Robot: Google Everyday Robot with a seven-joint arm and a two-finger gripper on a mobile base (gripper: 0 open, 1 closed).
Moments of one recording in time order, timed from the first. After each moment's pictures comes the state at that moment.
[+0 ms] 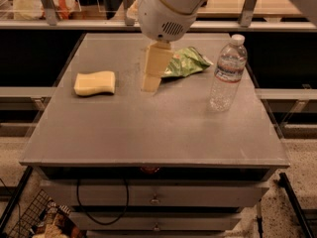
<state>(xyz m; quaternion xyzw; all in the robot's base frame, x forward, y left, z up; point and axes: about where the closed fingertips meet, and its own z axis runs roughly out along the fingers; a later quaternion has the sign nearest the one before) 0.520 0.026 0.998 -0.75 0.59 0.01 0.29</state>
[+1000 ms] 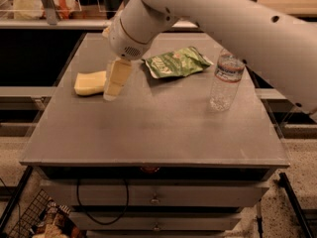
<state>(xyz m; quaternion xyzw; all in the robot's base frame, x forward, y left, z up) 0.600 0.110 0.922 -0.72 0.59 0.09 0.34</state>
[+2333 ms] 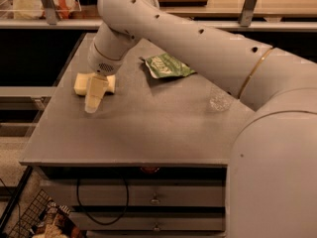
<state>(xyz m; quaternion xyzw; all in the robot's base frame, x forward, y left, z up) 0.627 0.173 0.845 -0.72 0.62 0.13 0.27</state>
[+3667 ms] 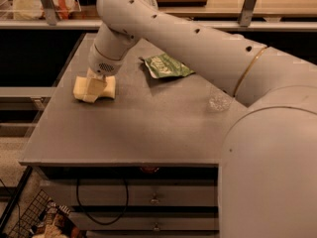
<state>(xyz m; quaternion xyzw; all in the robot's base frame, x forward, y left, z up) 0.630 0.172 0.837 -0.72 0.64 0.13 0.25</state>
